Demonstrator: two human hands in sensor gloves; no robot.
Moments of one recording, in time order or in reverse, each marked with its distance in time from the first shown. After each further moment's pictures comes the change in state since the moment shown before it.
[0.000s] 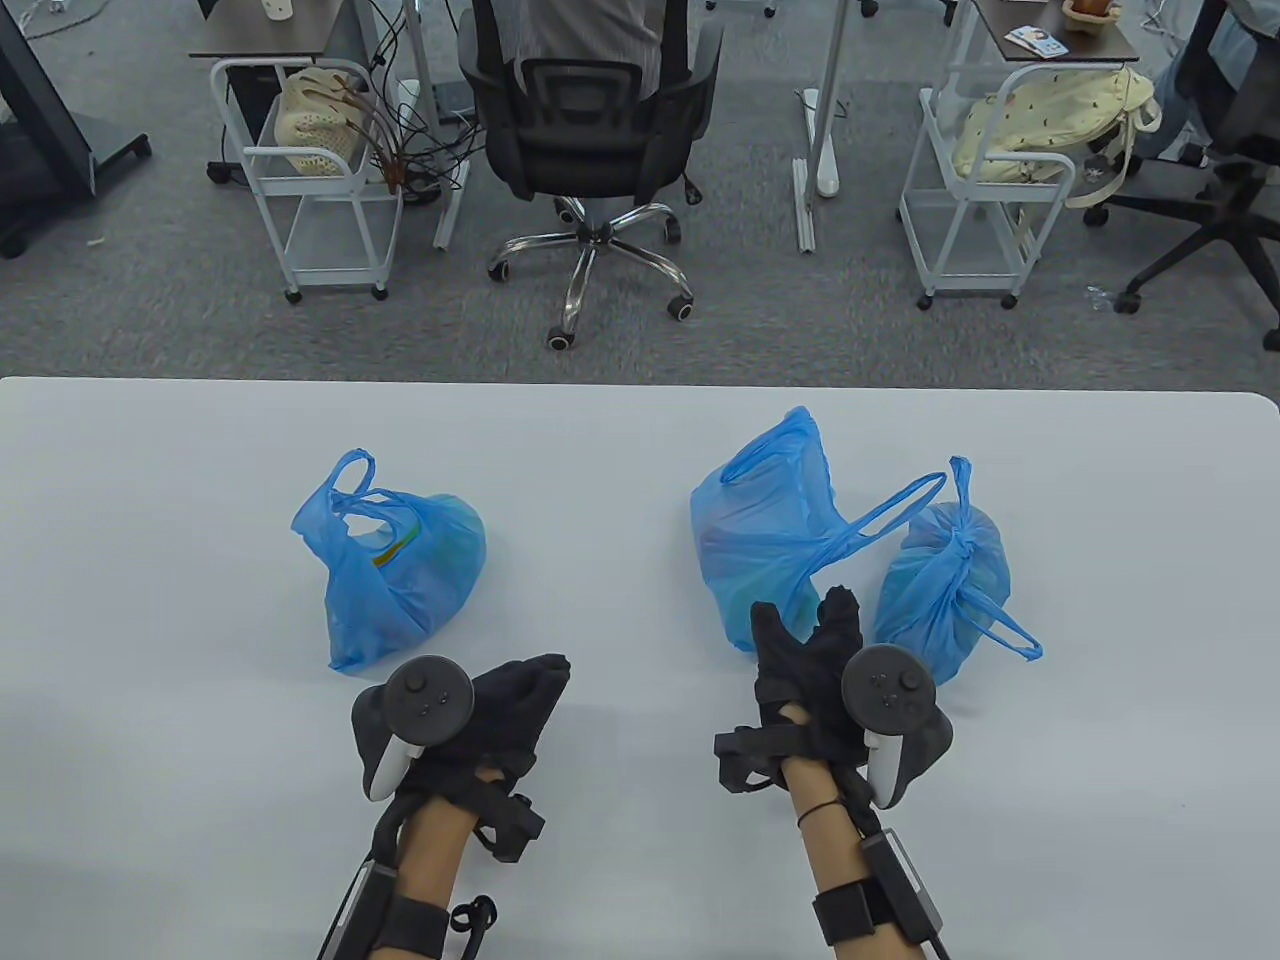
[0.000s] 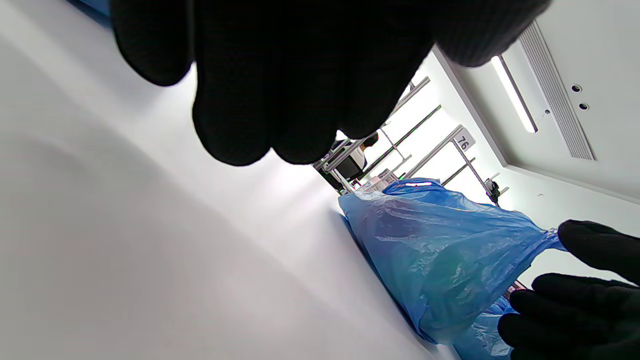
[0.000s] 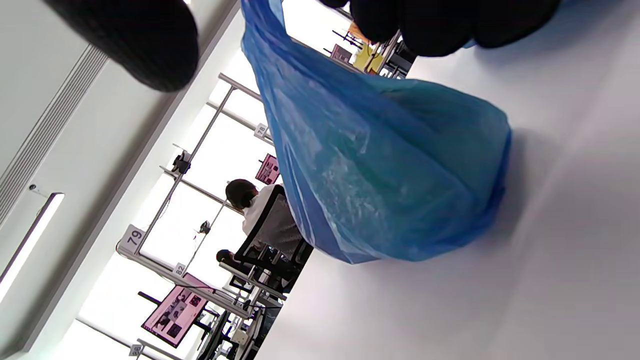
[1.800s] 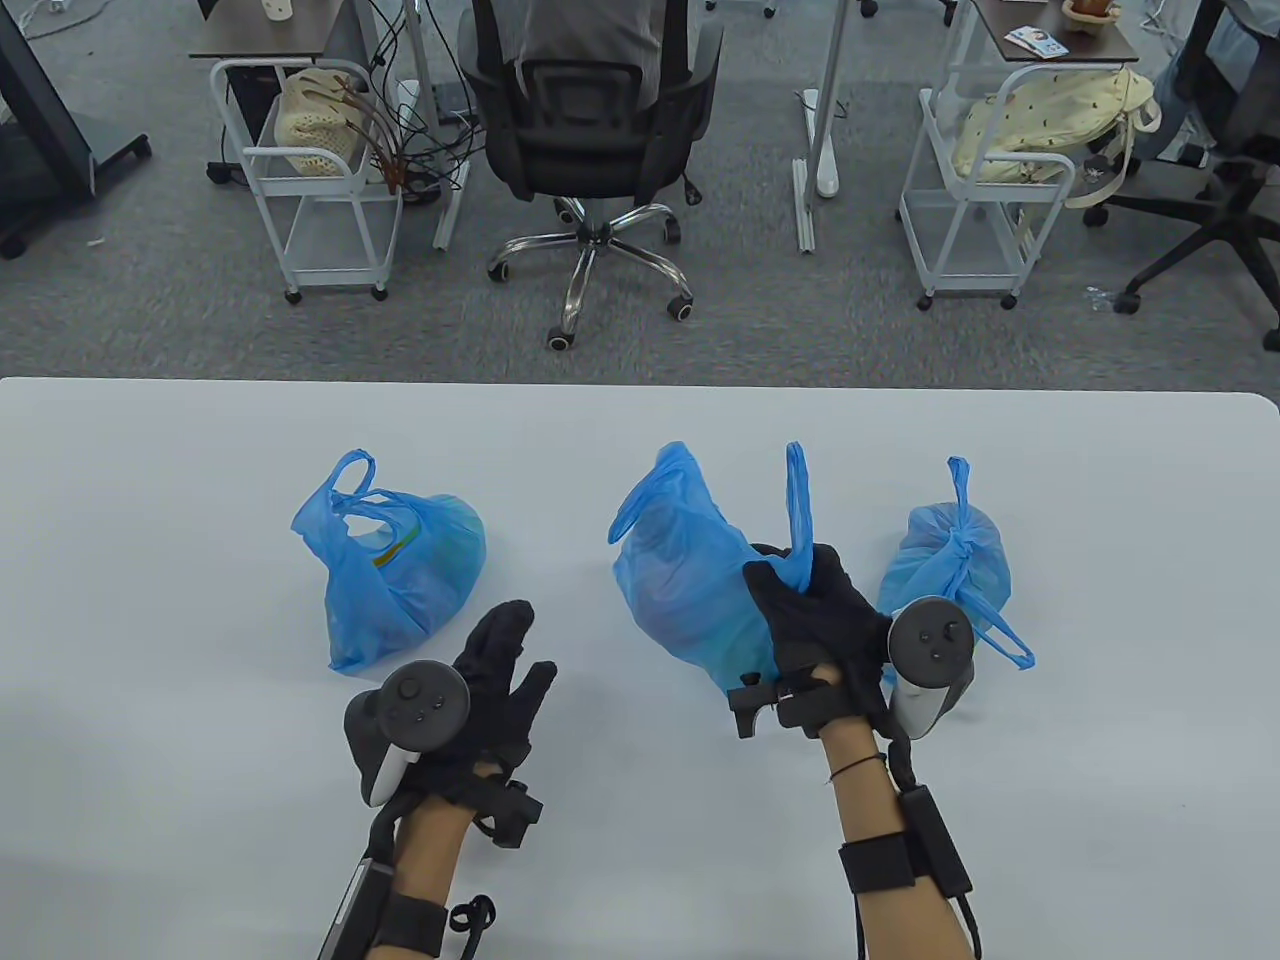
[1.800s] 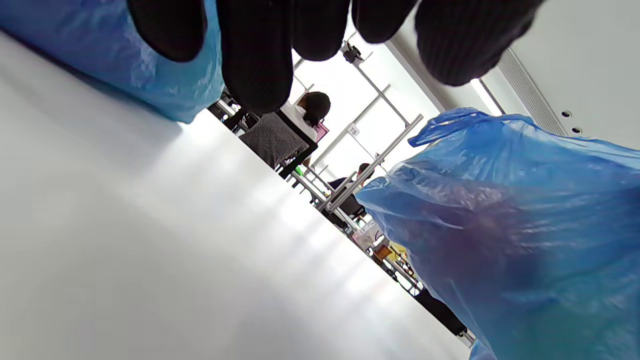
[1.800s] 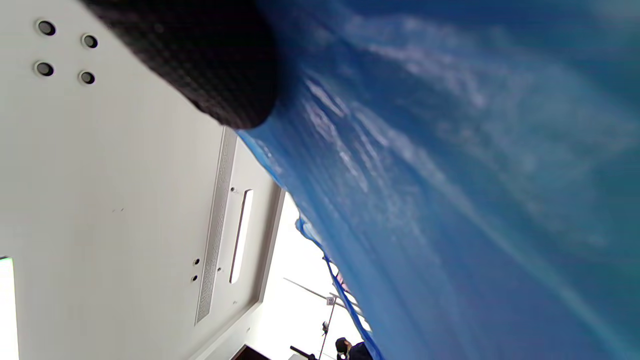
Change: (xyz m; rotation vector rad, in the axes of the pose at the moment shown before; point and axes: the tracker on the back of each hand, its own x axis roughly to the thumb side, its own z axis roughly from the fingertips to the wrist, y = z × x) left_hand 0.005 0.015 0.005 0.173 -0.010 -0.056; right_hand 0.050 -0.014 -0.030 0.209 -0.399 -0.334
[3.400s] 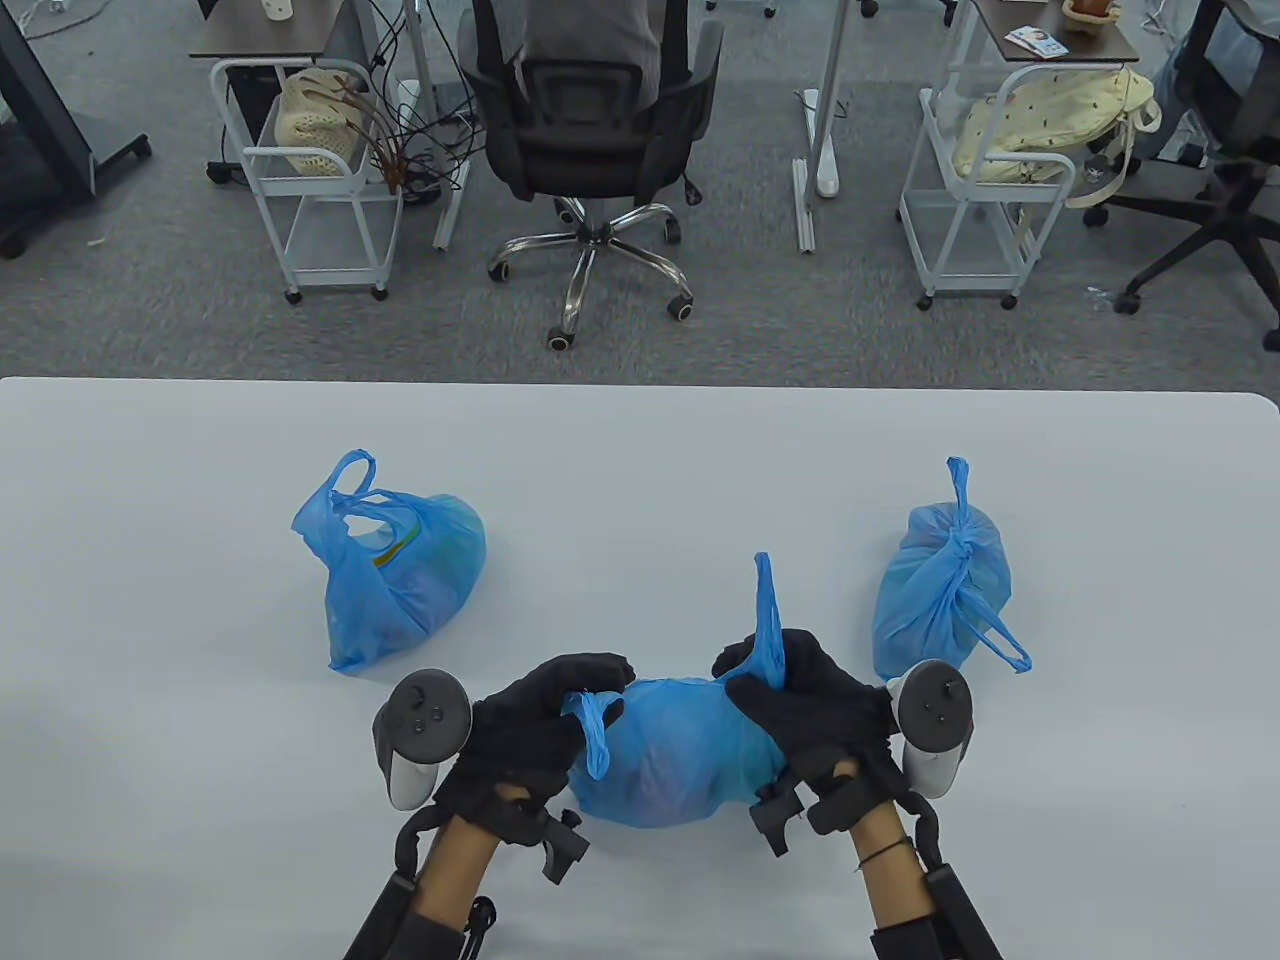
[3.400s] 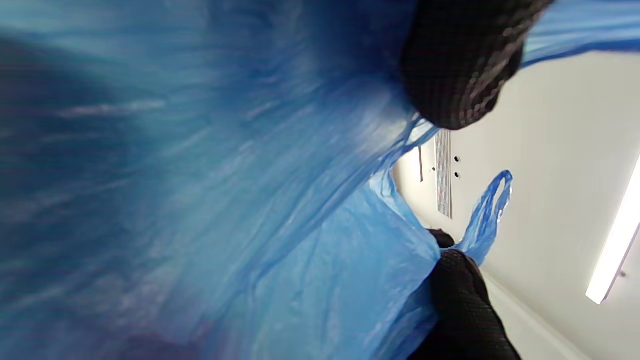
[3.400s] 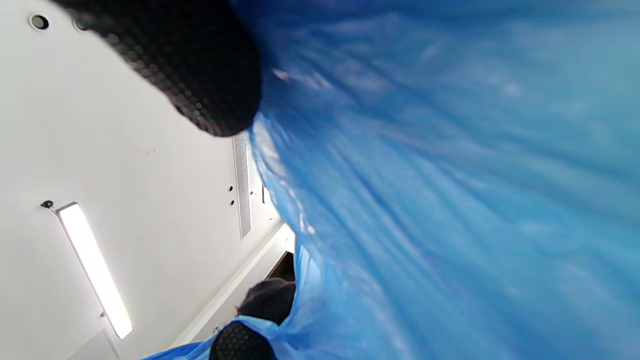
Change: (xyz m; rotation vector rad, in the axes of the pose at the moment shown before) left_hand 0.044 -0.021 0.008 -0.196 -0.178 0.532; right_hand -0.022 -0.001 0.052 0.271 0.013 -0.152
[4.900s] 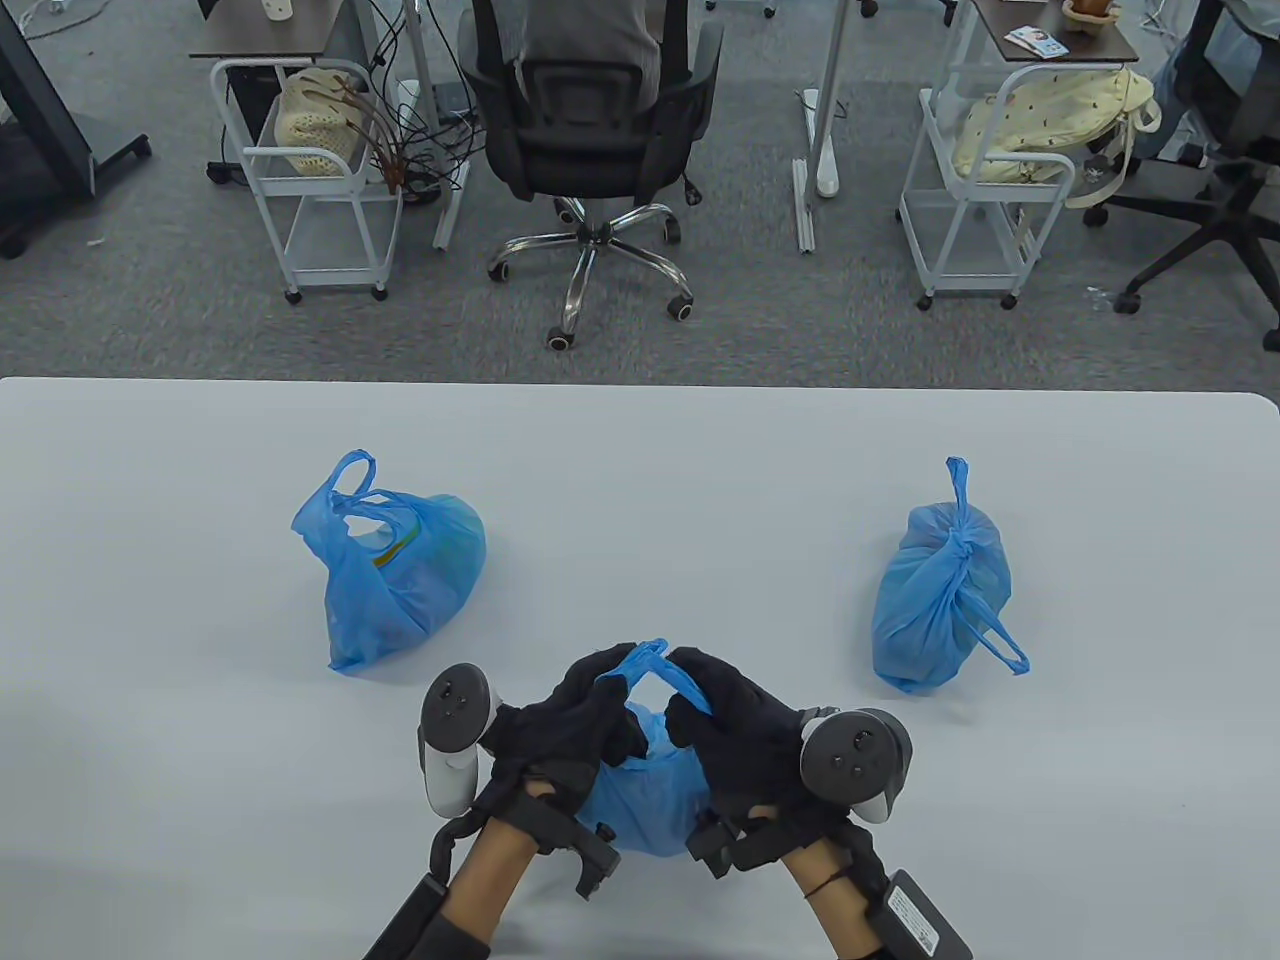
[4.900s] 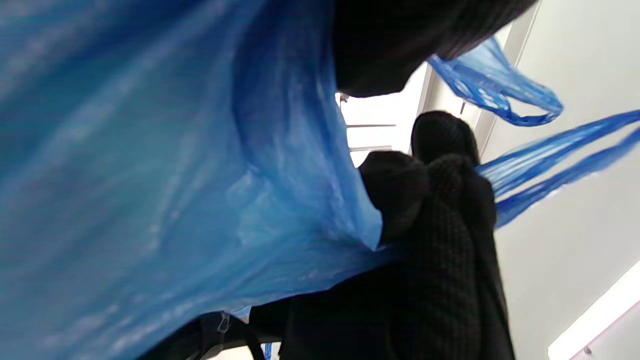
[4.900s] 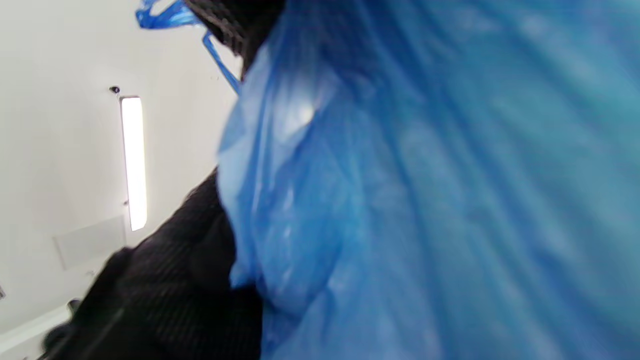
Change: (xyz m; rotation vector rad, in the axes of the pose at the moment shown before) left_hand -0.006 -0.032 -0.005 -0.096 0.103 0.260; right_hand 0.033 0.060 0.014 0.038 -0.235 0.311
